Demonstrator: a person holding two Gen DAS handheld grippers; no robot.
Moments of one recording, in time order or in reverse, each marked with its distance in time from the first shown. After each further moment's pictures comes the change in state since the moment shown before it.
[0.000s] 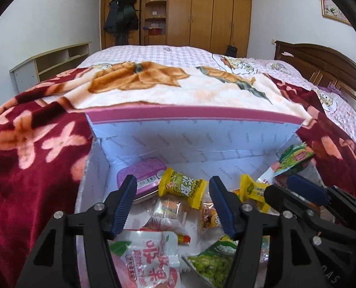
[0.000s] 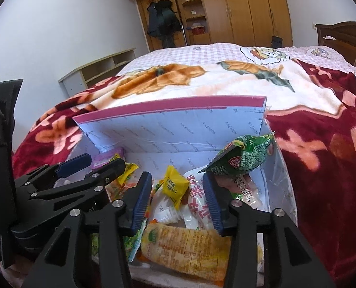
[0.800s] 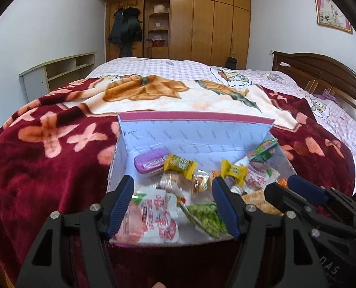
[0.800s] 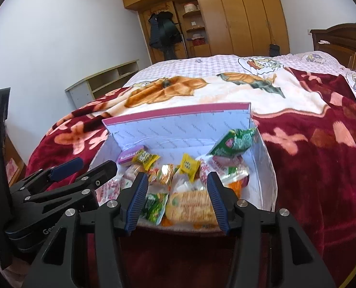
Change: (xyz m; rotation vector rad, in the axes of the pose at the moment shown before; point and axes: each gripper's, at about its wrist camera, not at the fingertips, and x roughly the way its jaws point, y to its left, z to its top) left arm -0.075 -0.001 -0.026 -0.013 -0.063 0.008; right arm -0.065 0.016 -0.026 0.020 -0.061 0.006
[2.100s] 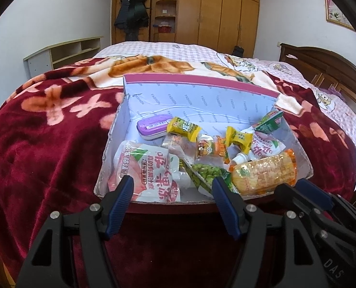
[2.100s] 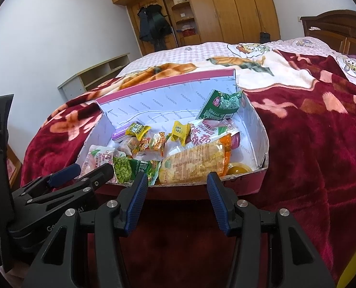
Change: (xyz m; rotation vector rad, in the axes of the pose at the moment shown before) left arm 0.006 0.000 -0.036 -0.034 0.083 0.021; right arm -0.004 -0.006 -0.036 0.053 0.049 -0.032
